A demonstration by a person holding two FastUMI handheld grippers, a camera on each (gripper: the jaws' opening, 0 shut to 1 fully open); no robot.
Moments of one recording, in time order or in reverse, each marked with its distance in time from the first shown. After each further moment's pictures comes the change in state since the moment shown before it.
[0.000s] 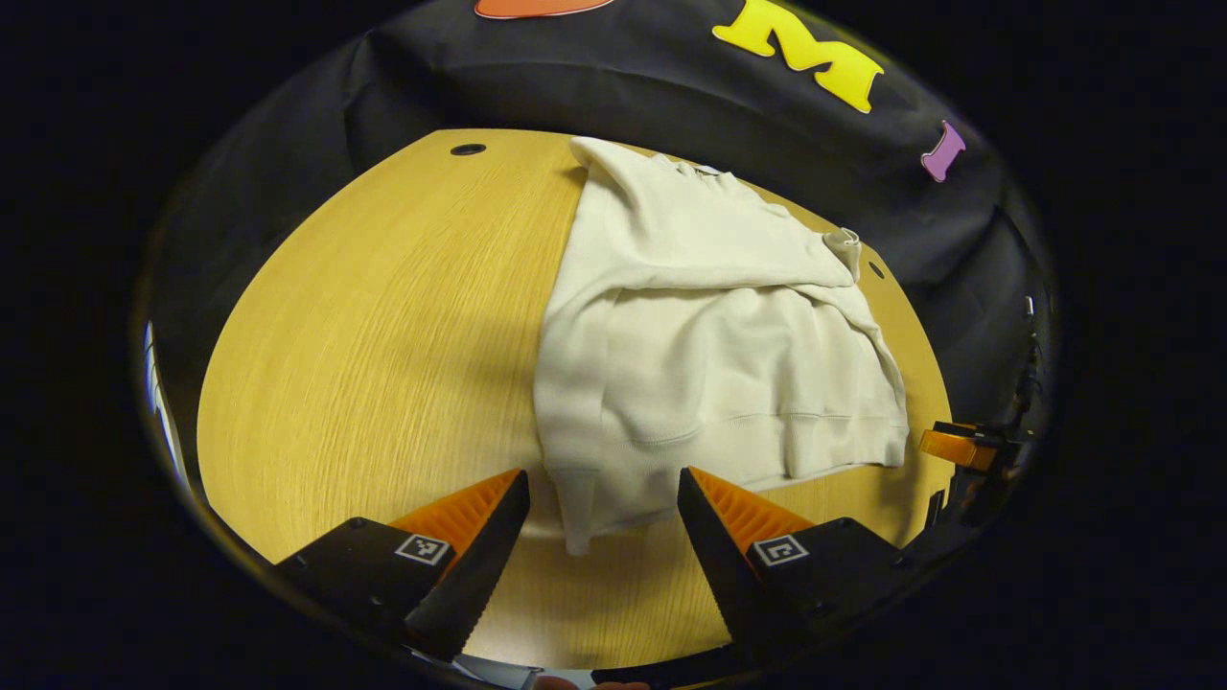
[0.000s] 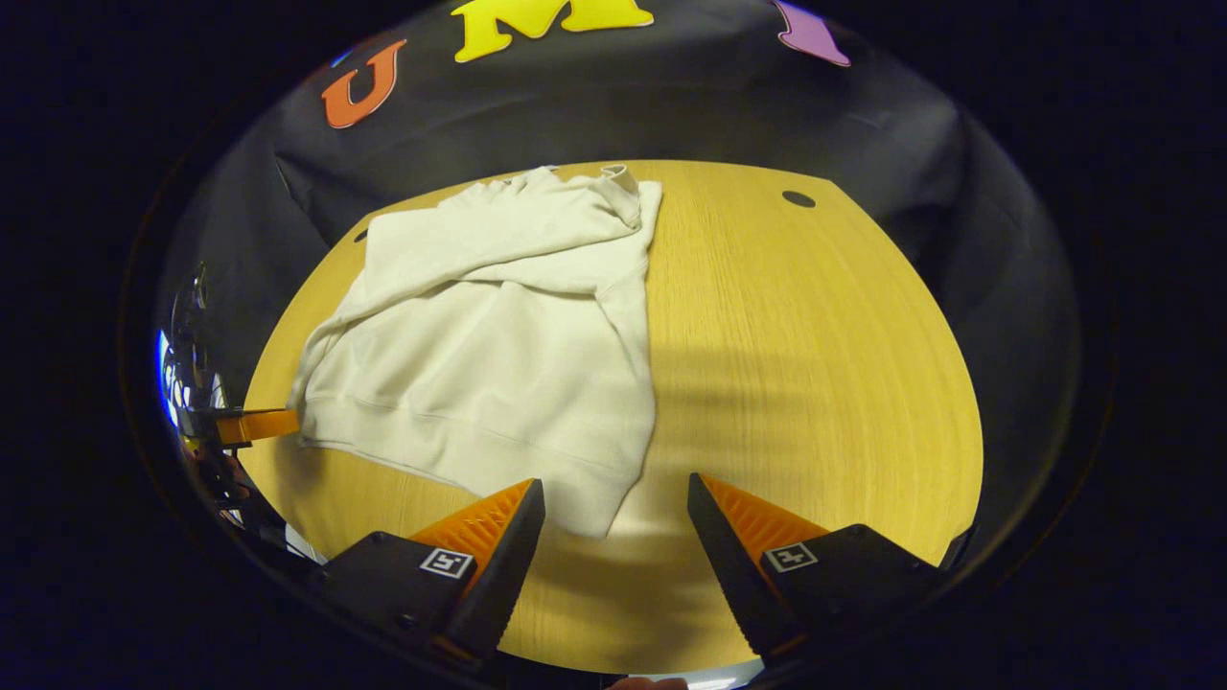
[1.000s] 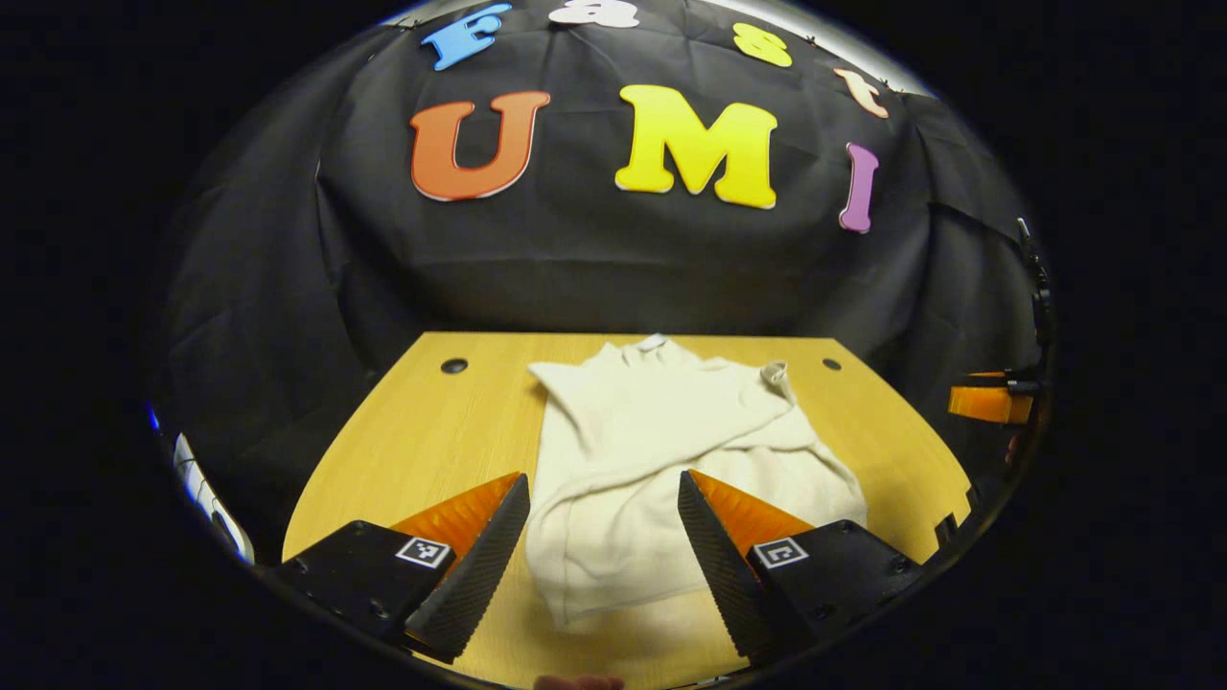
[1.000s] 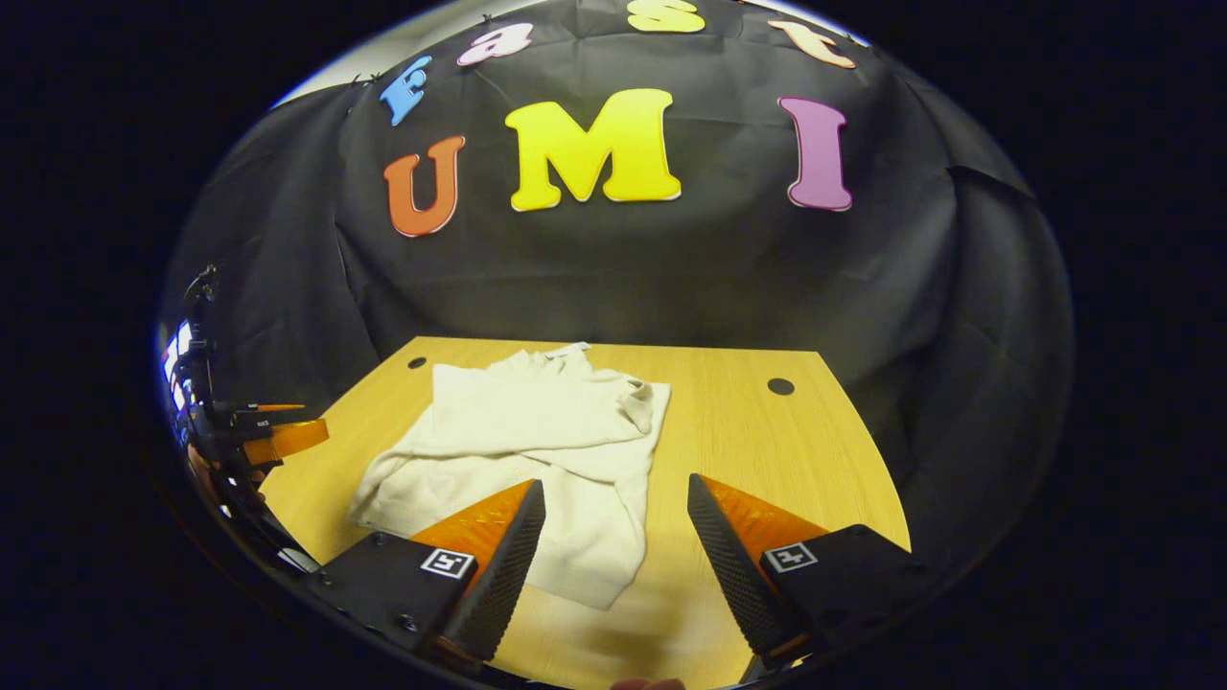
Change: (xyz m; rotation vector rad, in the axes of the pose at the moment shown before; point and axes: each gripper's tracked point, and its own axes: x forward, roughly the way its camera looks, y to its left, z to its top) left arm -0.096 -0.048 0.106 0.218 -0.443 0.041; right arm -0.140 -0.009 0.106 -0.083 -0.493 0.038
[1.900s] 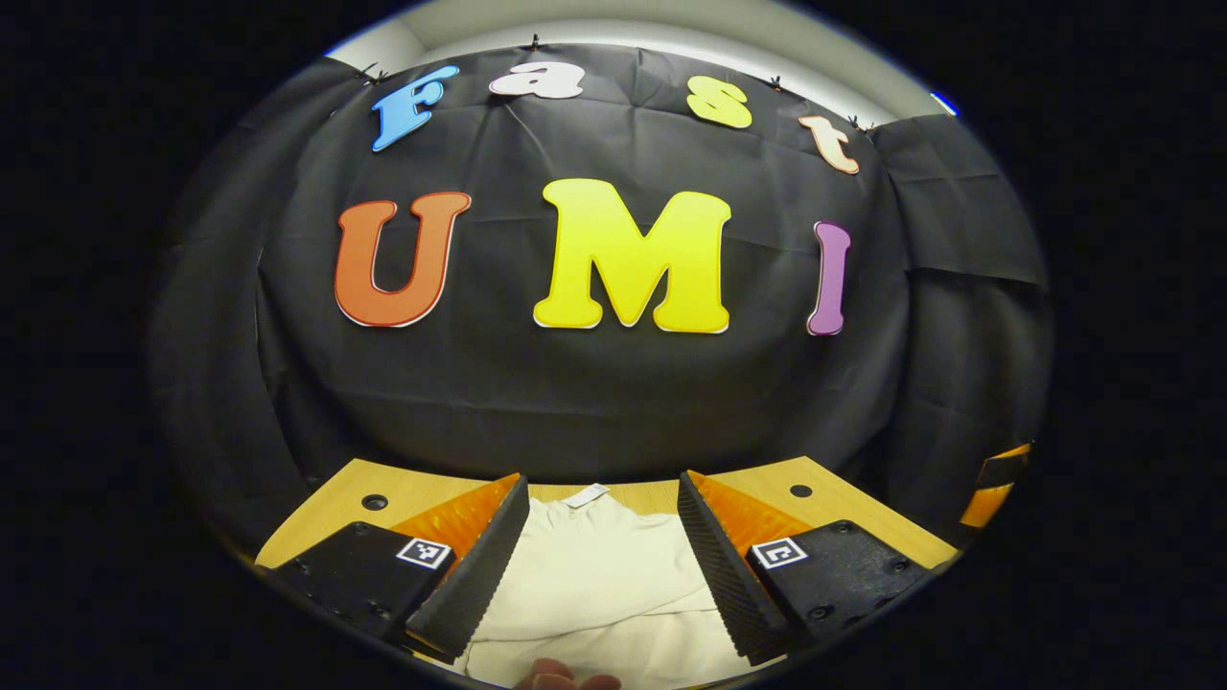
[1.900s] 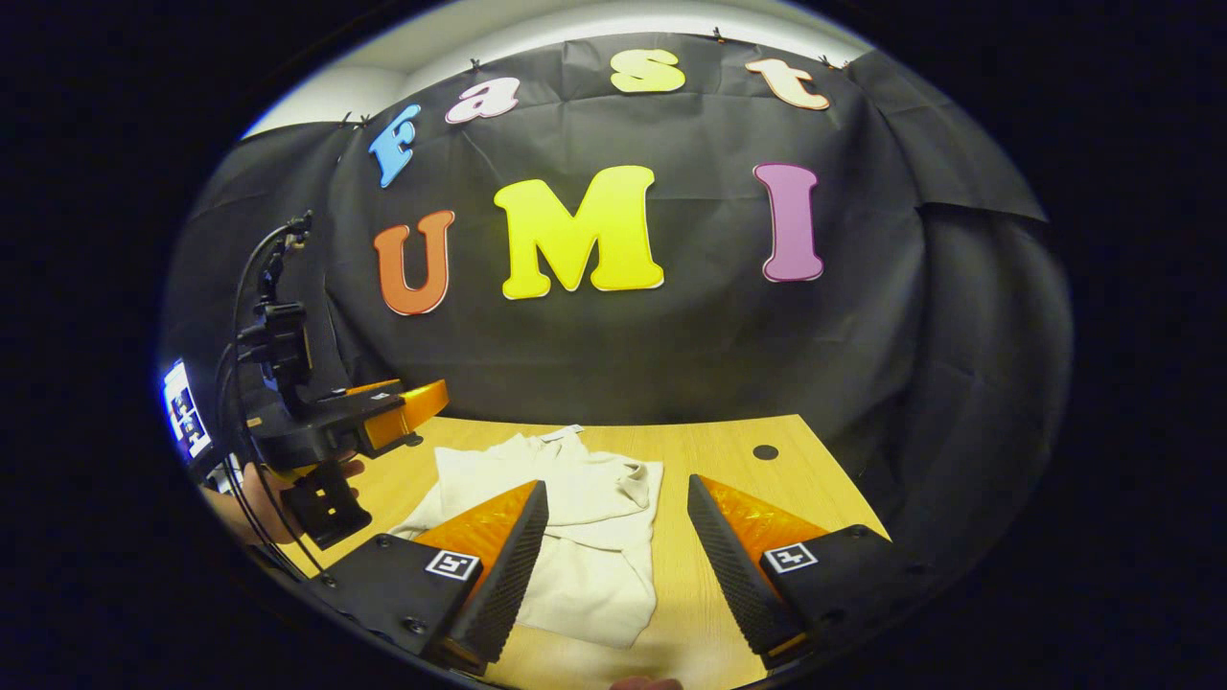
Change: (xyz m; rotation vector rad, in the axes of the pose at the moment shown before) left arm 0.043 -0.118 0.215 0.012 -0.454 -0.078; right arm -0.038 0.032 0.104 0.057 -0.266 -0.020
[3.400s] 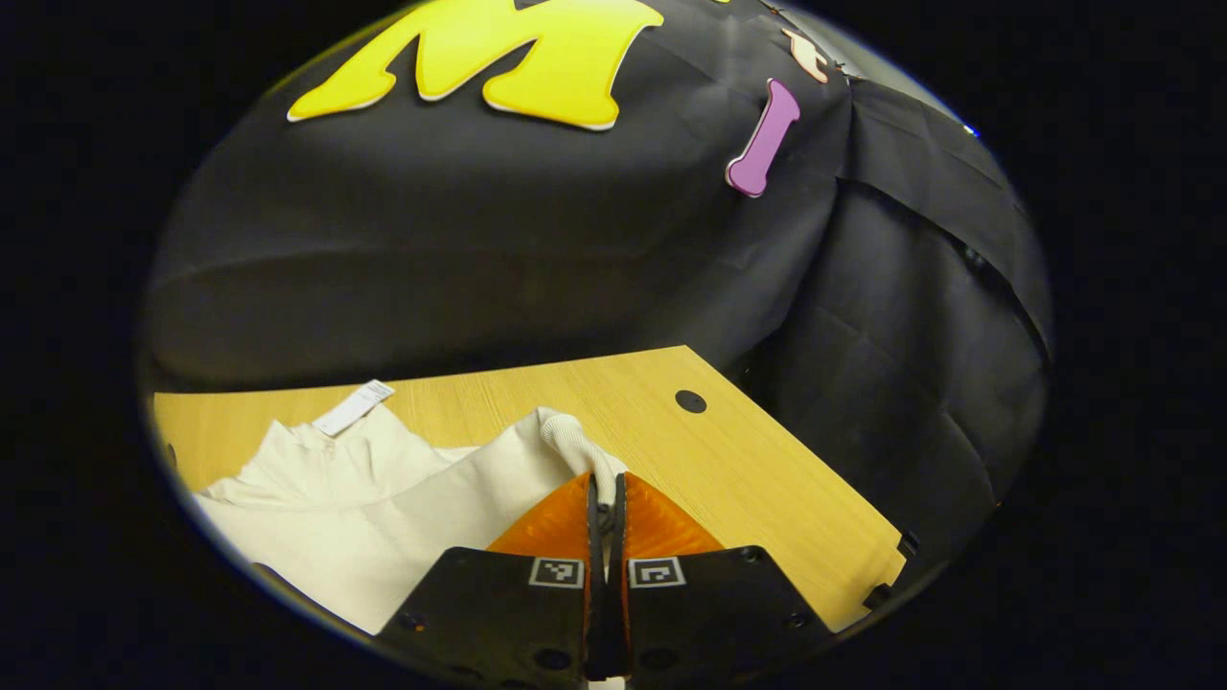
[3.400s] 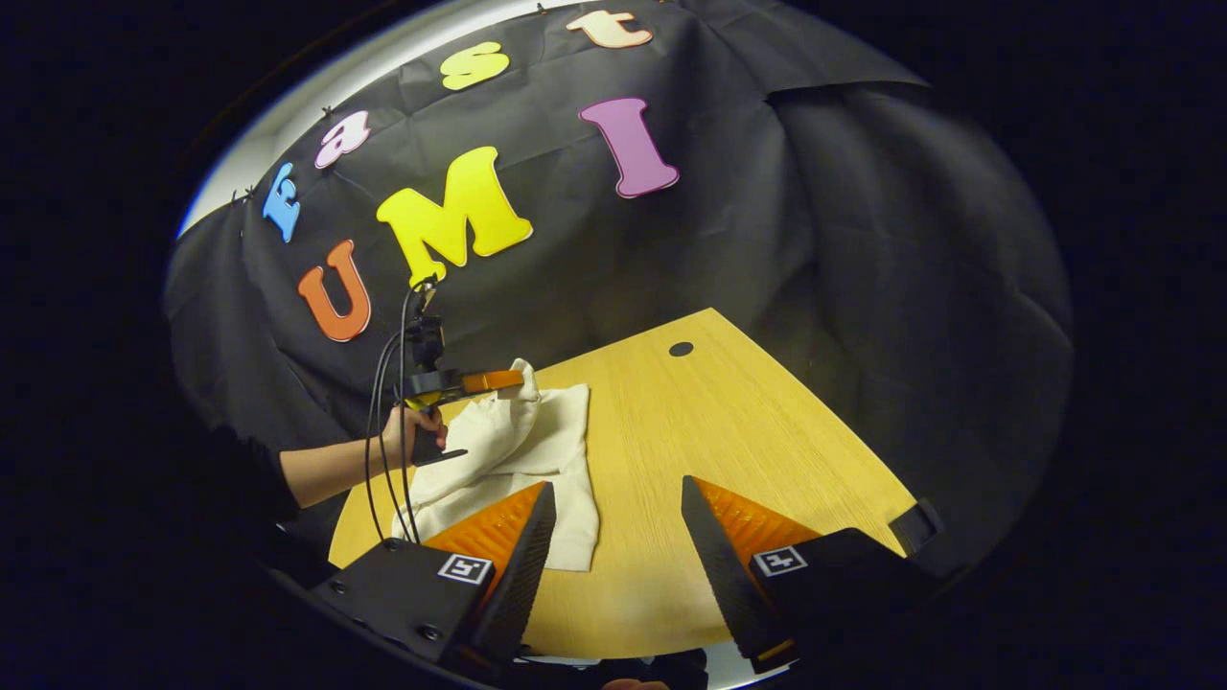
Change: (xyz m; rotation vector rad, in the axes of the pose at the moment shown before) left arm 0.198 -0.162 -0.180 -0.058 0.502 -0.464; right arm -0.100 -0.125 -0.087 0.337 0.192 -0.160
